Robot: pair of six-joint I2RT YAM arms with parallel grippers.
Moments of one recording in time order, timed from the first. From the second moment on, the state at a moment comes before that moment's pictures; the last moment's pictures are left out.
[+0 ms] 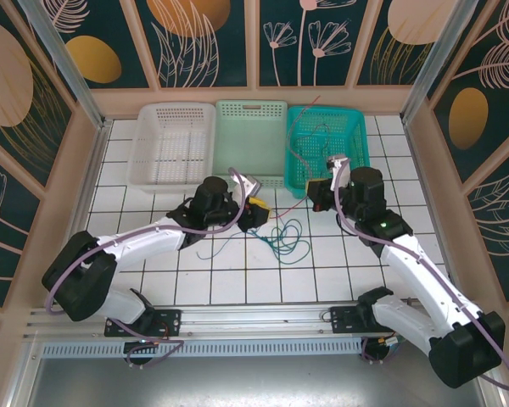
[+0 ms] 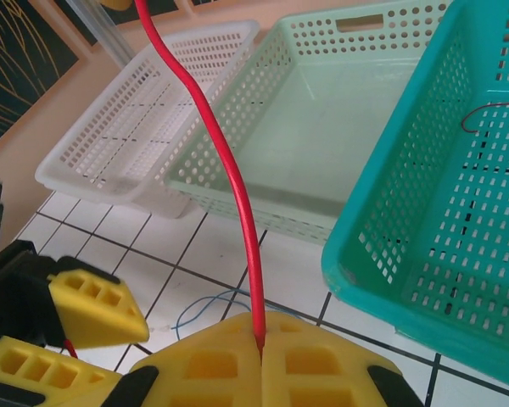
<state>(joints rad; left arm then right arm) -0.75 1.45 0.77 0.25 0.44 -0.26 0.40 0.93 0.75 -0.22 -0.29 0.30</state>
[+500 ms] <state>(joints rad) -0.79 1.50 0.76 0.37 0.41 -0.38 0.37 0.91 0.70 -0.03 -0.28 0.49</state>
